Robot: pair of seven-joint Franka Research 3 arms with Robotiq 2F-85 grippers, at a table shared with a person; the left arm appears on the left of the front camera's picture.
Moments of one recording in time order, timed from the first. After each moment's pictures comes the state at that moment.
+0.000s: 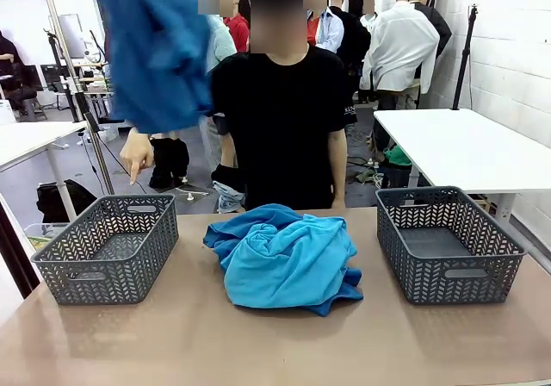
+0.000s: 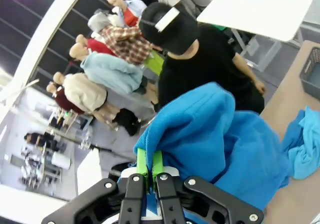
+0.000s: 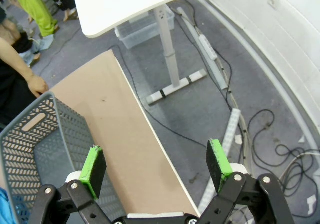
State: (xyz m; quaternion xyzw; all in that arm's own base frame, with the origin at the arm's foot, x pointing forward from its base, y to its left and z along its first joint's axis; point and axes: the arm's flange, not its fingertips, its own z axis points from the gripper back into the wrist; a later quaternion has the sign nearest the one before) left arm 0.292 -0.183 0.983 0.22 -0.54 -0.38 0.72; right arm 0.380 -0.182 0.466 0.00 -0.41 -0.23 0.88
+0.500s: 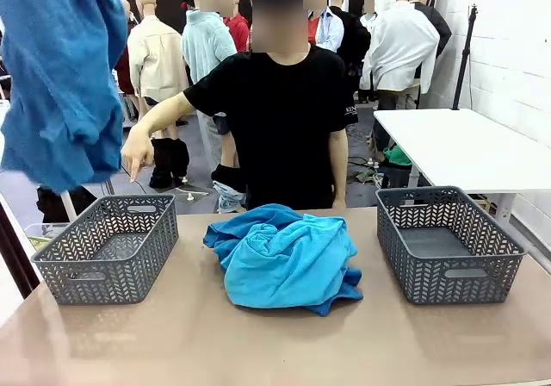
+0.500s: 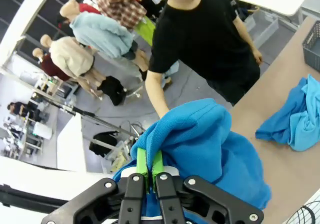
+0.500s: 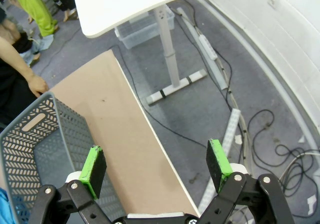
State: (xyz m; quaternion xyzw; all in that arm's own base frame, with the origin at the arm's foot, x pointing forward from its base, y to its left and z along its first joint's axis) left arm 0.296 -0.079 0.908 0.20 -0.50 -0.35 0.77; right arm 0.380 -0.182 0.466 0.00 -0.41 -0.23 0.88
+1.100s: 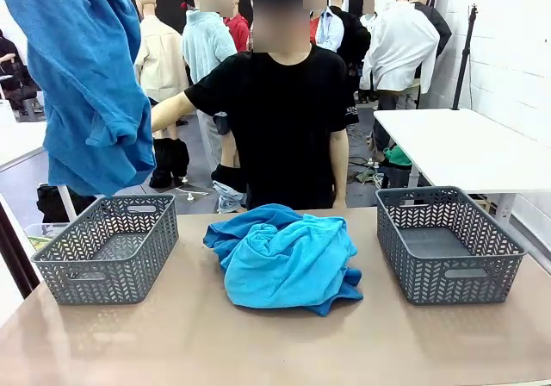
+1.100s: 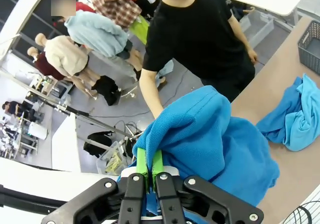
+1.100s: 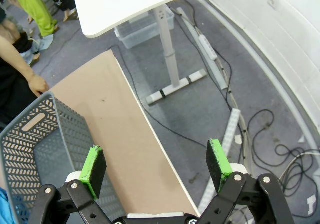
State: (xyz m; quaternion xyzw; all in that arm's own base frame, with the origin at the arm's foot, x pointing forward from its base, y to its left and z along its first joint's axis) left arm 0.296 -0.082 0.903 0.19 -0.50 -0.35 0.77; right arm 0.380 -0.182 0.466 0.00 -0.41 -0.23 0.88
